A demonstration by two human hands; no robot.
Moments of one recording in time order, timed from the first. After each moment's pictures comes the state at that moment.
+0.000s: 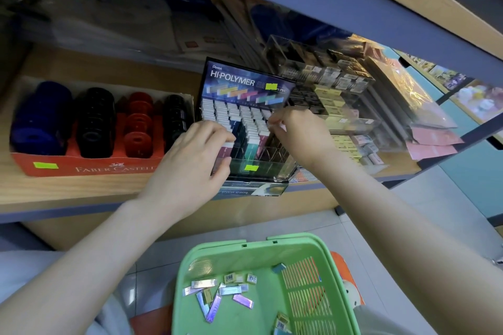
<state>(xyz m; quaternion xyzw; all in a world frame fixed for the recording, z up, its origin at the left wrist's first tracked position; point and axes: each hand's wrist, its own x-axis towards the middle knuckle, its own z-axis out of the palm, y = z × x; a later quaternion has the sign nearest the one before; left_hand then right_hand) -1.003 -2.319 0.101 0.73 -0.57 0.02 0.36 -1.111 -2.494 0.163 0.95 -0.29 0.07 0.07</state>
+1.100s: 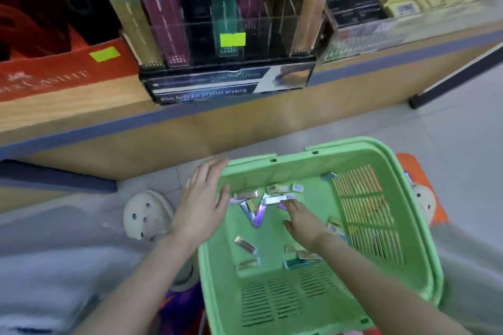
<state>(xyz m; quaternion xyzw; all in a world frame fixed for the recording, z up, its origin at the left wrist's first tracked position) -1.091 -2.274 -0.095 0.82 -0.48 -0.21 0.23 -1.296 -2.393 -0.192 0.85 -0.35 -0.25 -0.31</state>
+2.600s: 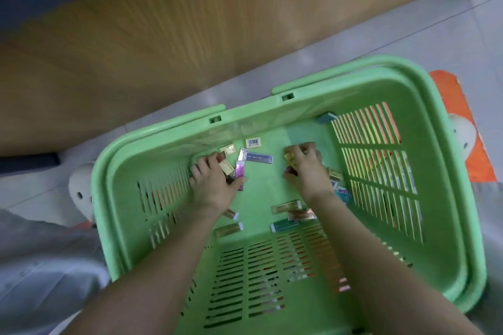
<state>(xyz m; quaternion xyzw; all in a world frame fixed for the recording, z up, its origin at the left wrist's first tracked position) -1.172 -2.316 -0.266 0.88 -0.29 -0.37 -0.05 -1.332 -2.427 -0.269 0.76 -0.51 -0.17 -0.36</state>
